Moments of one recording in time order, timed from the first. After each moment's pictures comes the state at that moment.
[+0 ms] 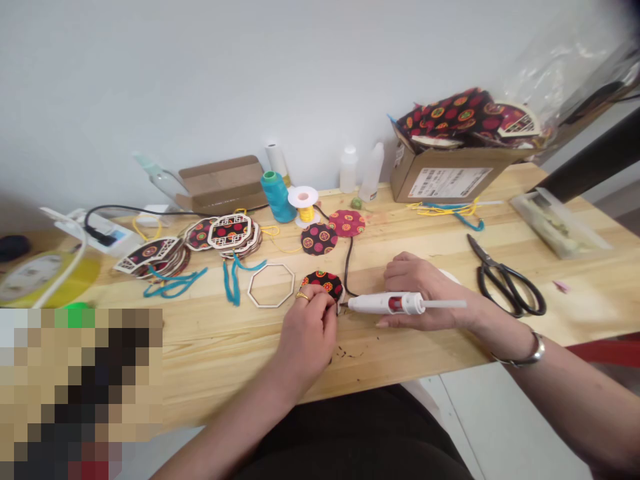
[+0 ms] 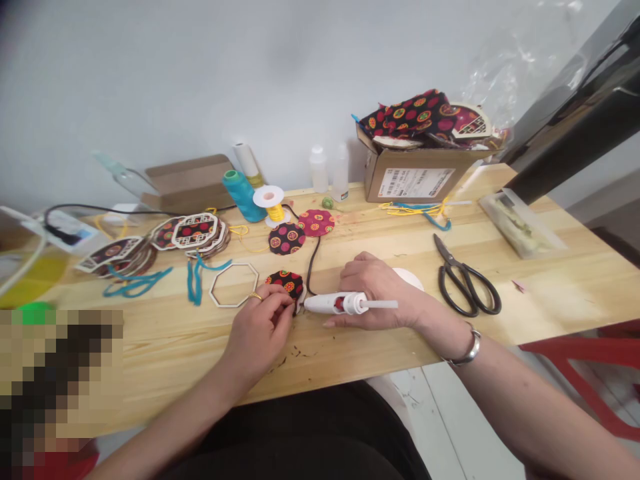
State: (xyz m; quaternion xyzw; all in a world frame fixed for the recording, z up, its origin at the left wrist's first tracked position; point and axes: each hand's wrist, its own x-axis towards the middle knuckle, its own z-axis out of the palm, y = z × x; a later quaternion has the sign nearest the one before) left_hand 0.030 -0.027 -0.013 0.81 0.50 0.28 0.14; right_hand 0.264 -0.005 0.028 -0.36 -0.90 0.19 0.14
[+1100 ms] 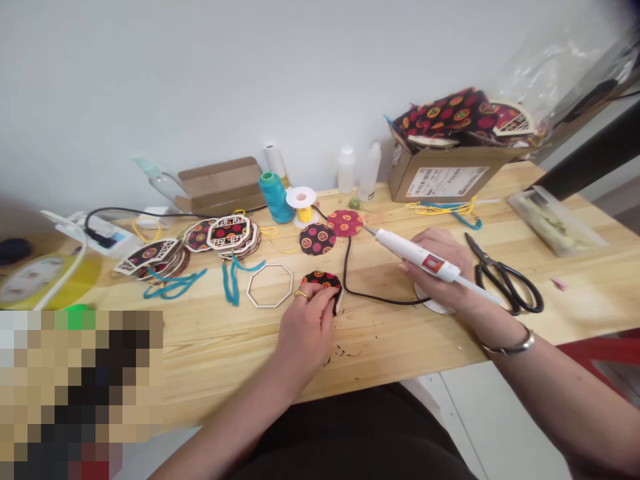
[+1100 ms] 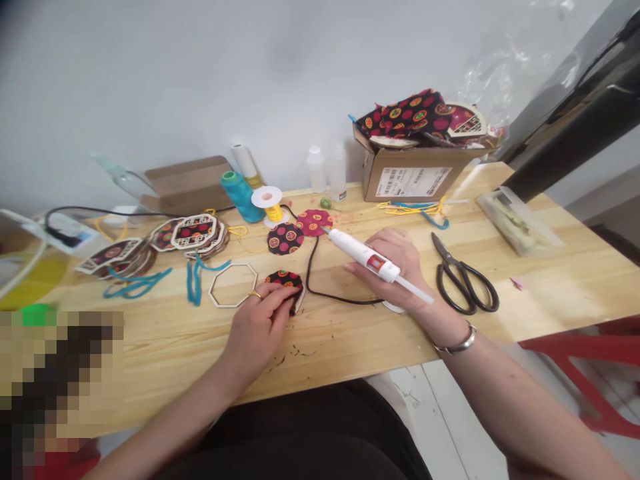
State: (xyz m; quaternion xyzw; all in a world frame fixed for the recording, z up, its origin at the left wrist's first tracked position) left_hand 0.029 -0.024 -0.020 0.81 0.49 0.30 0.12; right_hand 0.280 -0.008 0.021 -0.51 -0.77 0.05 0.39
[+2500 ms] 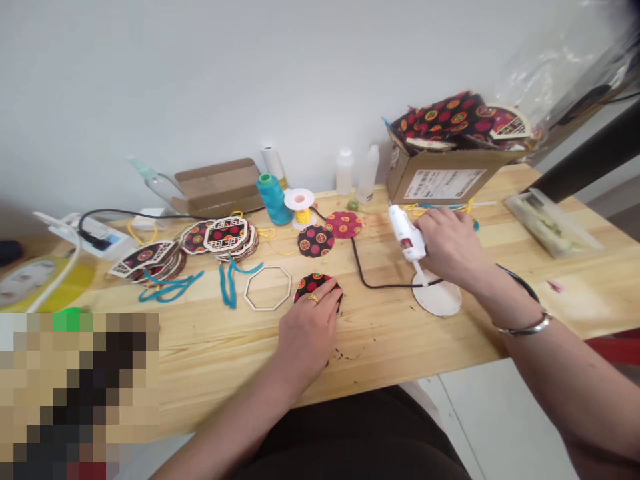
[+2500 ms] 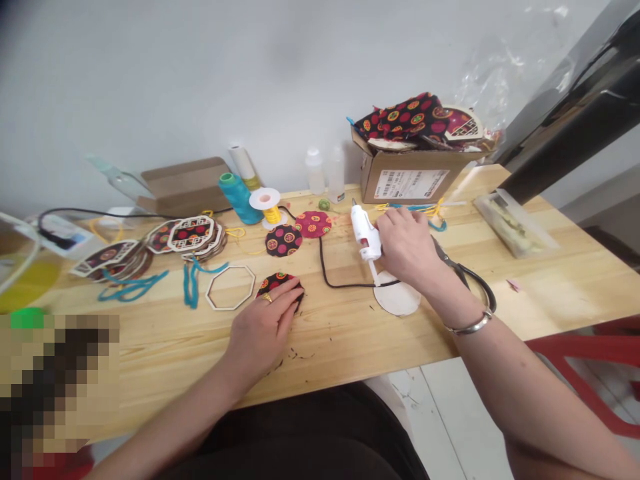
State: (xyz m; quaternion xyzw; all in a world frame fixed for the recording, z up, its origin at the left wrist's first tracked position) left_hand 0.036 -0.024 -0.014 0.84 0.49 0.22 0.08; right_hand 0.309 0.028 0.020 -0.63 -0.76 -0.15 0.06
